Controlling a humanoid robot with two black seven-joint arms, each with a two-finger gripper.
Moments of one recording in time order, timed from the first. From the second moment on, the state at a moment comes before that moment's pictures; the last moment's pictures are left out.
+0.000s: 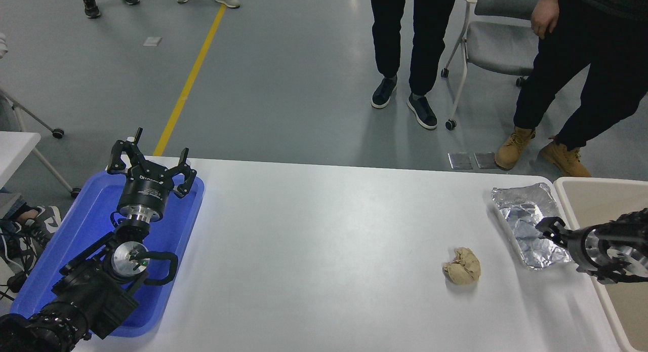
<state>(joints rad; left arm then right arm) -0.62 0.18 -0.87 -0.41 -0.09 -0.58 -0.50 1.16 -0.60 -0.90 0.92 0.07 0.01 -0.12</state>
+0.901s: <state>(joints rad) -0.62 0.18 -0.87 -0.41 -0.09 -0.58 -0.50 1.01 -0.52 -0.83 0.78 0.07 -0.08 -0.12</state>
